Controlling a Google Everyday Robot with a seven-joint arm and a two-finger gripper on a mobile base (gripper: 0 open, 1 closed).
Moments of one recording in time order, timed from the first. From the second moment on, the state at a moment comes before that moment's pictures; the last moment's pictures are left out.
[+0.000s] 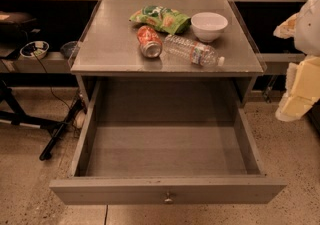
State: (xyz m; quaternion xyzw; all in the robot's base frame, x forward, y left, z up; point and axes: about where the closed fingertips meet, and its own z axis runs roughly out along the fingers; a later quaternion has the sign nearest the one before) arm 0.438 -0.215 0.982 -0.60 0.78 -0.04 0.17
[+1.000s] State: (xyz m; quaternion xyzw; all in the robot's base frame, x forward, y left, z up) arm 0.458 -0.189 0.999 -0.57 0.81 -0.03 0.17
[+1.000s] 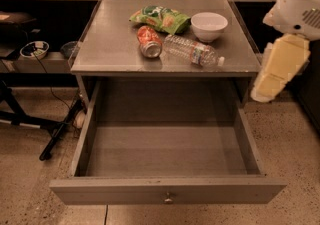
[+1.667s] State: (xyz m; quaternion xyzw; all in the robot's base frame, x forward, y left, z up) arm 0.478 -0.158 1.009 -0.53 0.83 -0.02 0.17
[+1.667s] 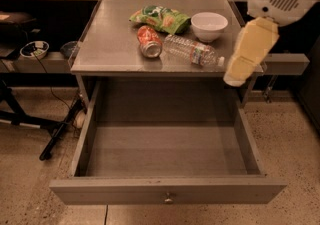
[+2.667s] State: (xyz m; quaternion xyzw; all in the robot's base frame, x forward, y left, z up) arm 0.519 -0.104 1.023 -0.50 0.85 -0.03 0.19
